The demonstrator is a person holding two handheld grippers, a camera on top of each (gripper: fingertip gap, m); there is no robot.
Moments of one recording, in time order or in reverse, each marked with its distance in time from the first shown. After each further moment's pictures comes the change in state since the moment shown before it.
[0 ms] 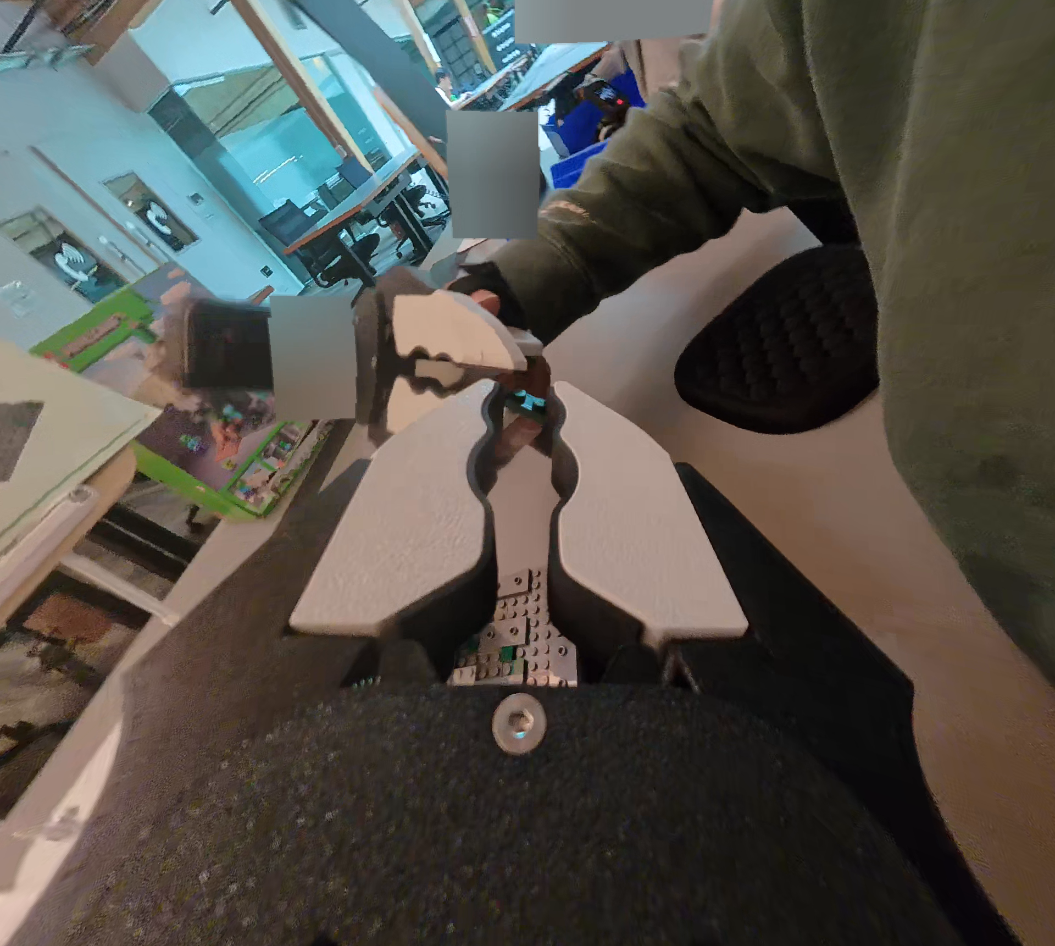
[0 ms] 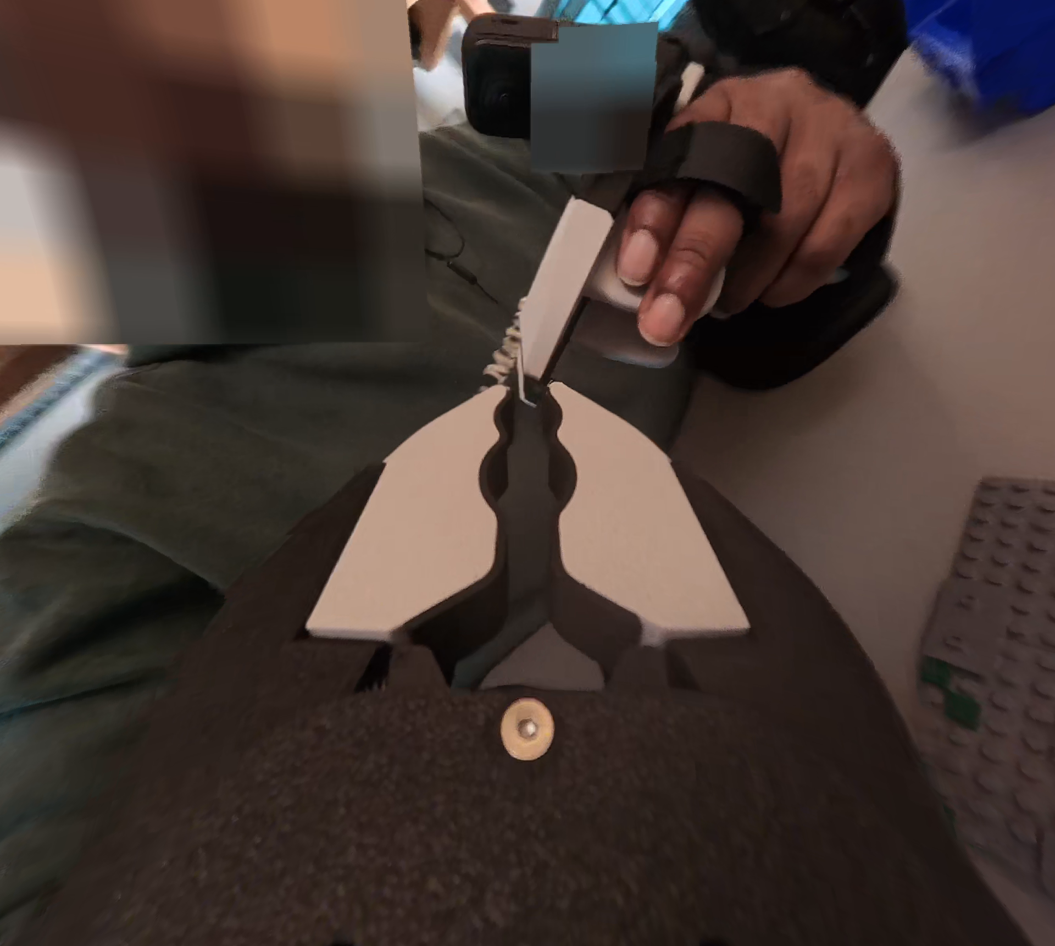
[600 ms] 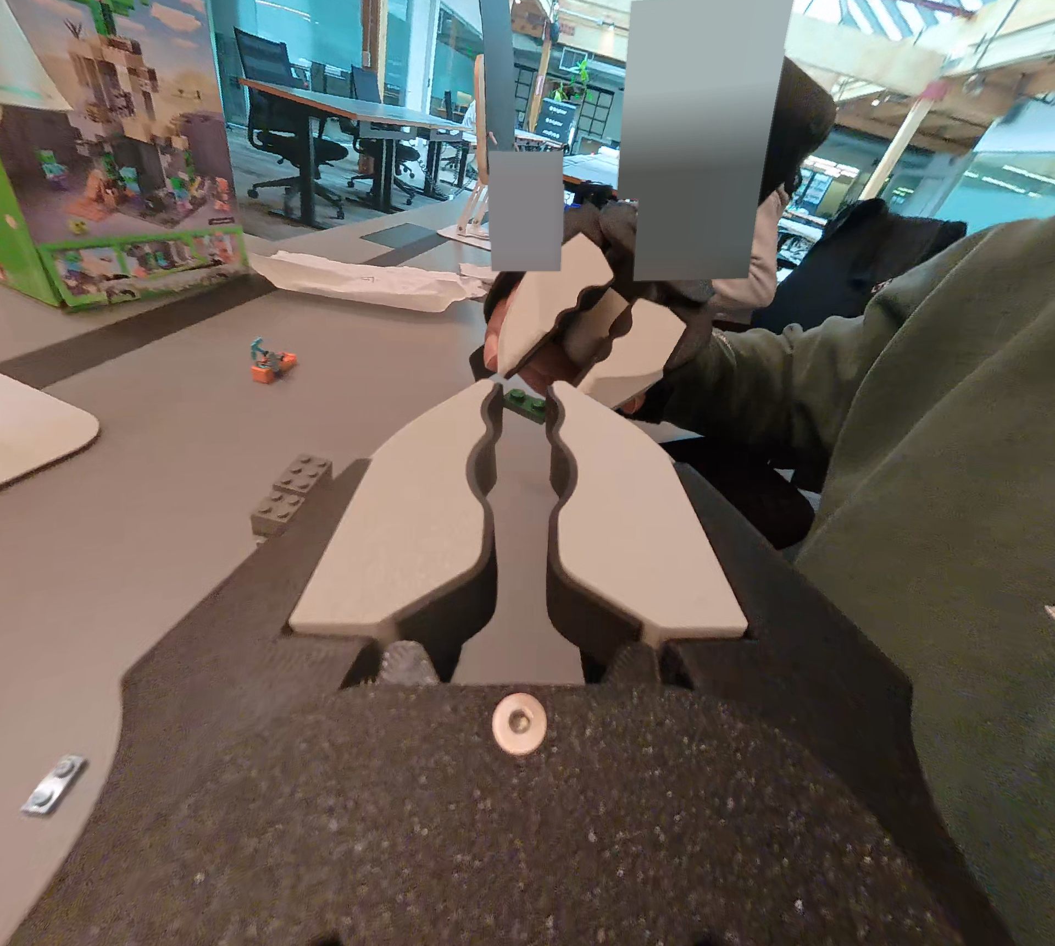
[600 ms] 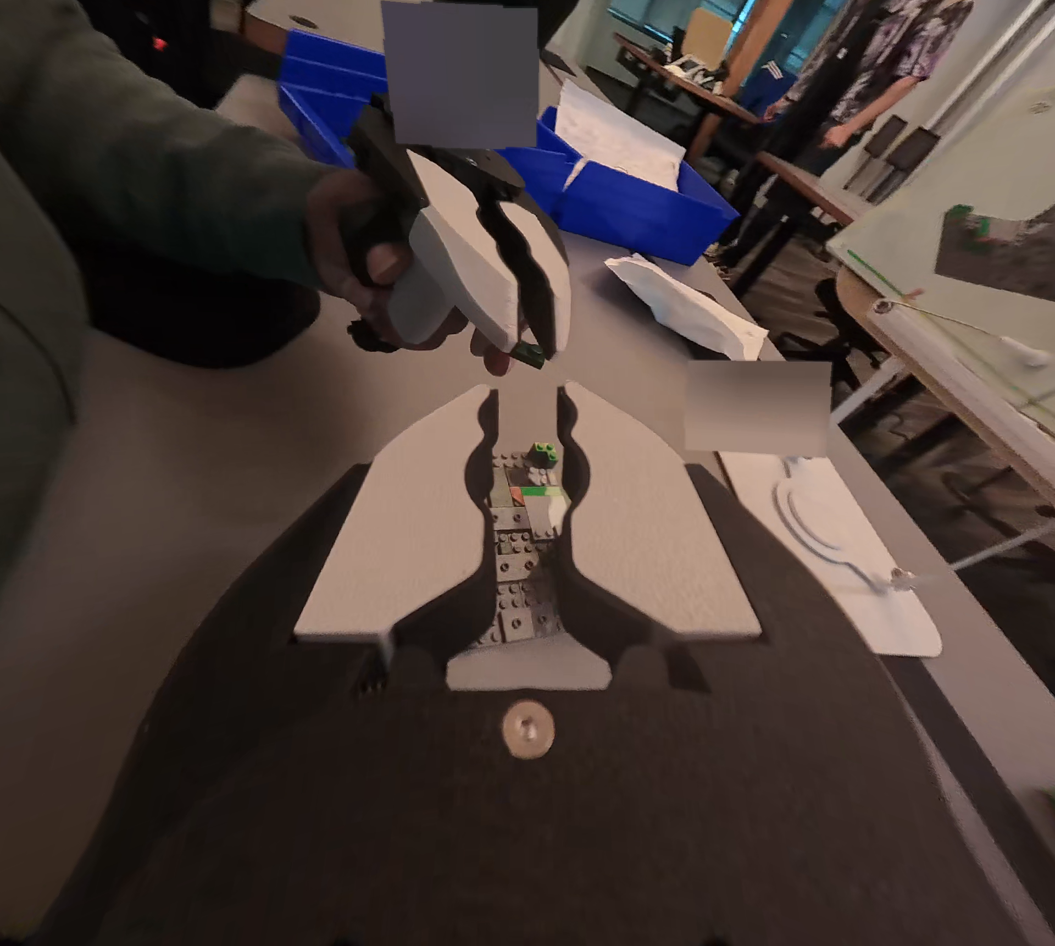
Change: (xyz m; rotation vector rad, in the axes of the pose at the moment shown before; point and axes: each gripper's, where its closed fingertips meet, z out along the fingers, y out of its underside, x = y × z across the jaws) left arm -0.045 0.026 -0.007 0.105 -0.029 -0.727; right arm 0.034 -0.021 -0.036 -0.027 1.248 -0.944
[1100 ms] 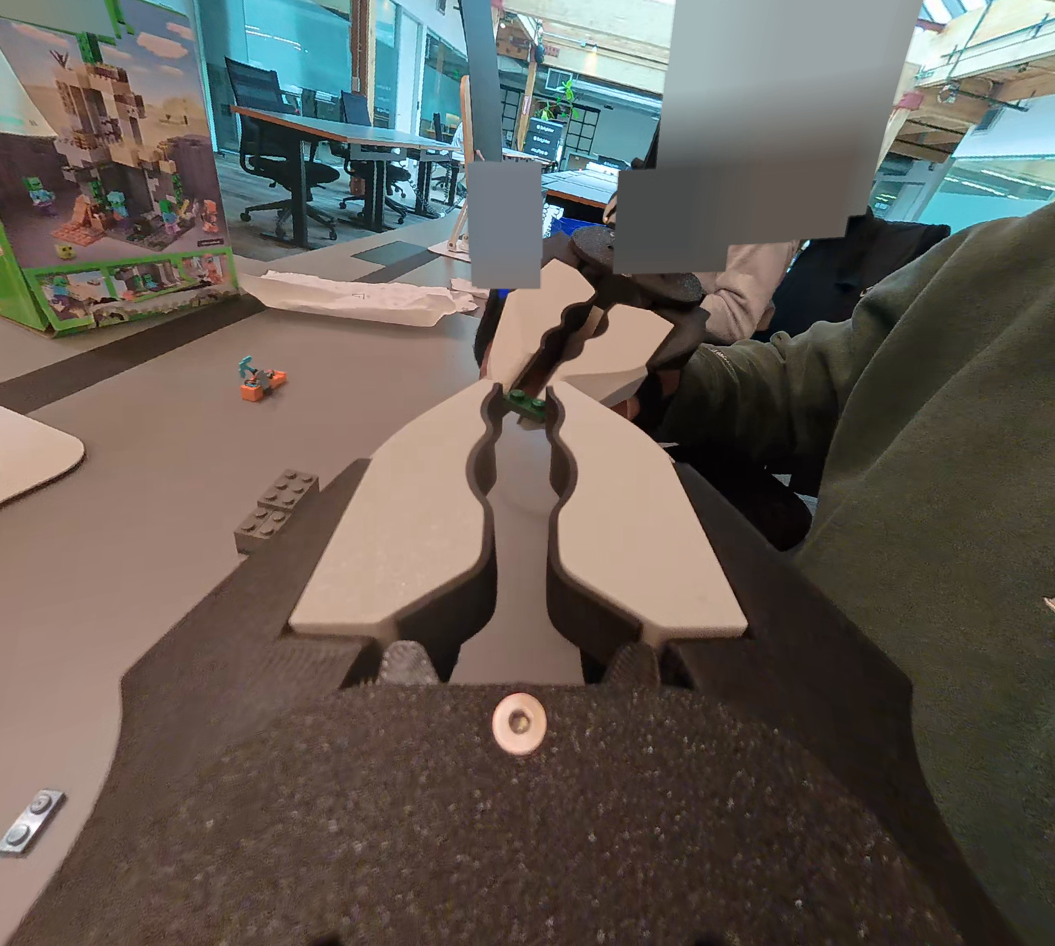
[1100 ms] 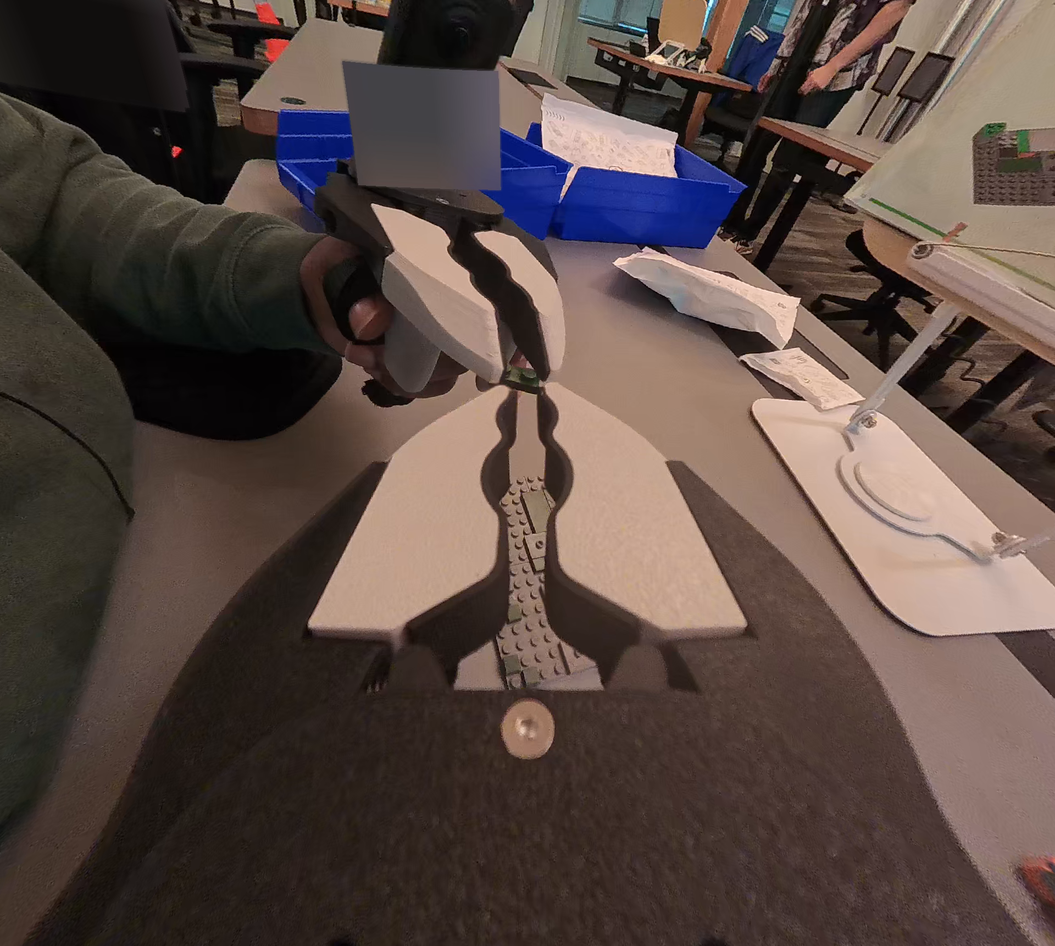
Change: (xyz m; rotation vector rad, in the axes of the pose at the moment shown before) left arm 0.006 -0.001 0.002 0.029 0.022 0.024; right arm -0.002 -0.004 0.011 0.030 0.023 0.192
